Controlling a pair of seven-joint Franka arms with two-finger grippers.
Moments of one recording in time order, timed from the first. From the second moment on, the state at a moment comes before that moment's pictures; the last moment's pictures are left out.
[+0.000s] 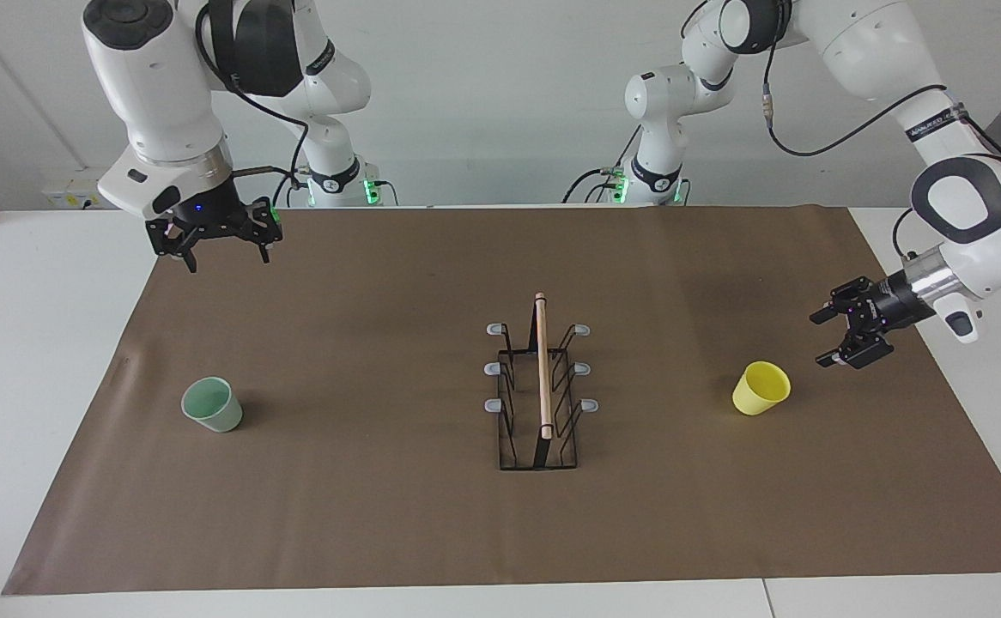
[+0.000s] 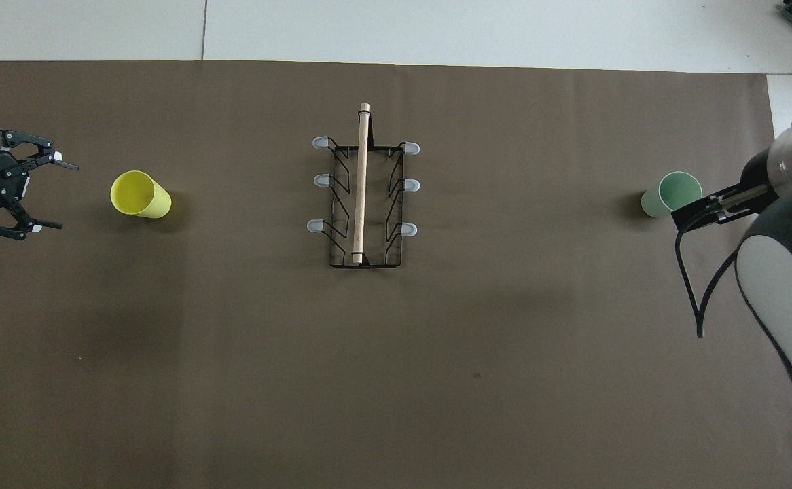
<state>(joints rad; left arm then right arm) 0.18 0.40 0.10 -1.55 -0.53 1.73 -0.90 0.10 0.05 -0.02 -1.60 -0.18 1.64 -0.25</state>
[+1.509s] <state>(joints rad) 0.36 0.33 0.04 -2.15 -1.46 2.01 -0.61 0.20 0.24 -0.02 -1.97 -0.89 2.10 -0.94</state>
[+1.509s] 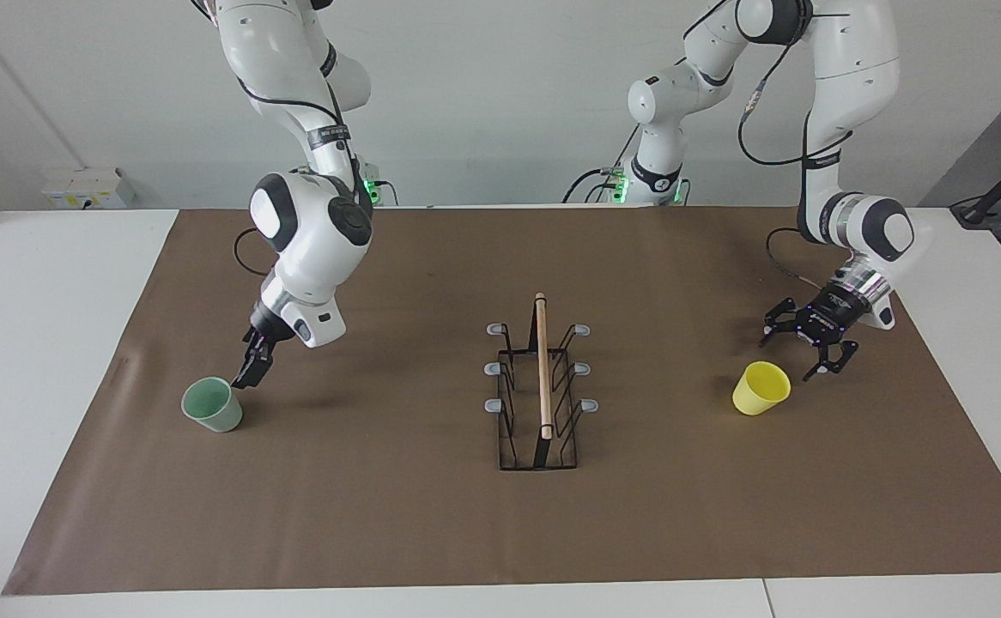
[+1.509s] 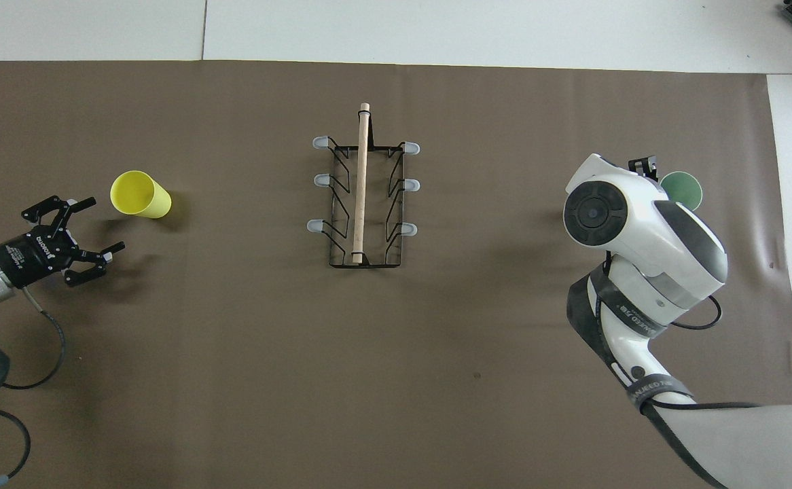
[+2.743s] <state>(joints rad) 0.36 0.39 -0.04 -2.17 -1.72 2.07 -0.51 0.12 0.39 -0.02 -2.03 -1.26 2.28 -0.89</state>
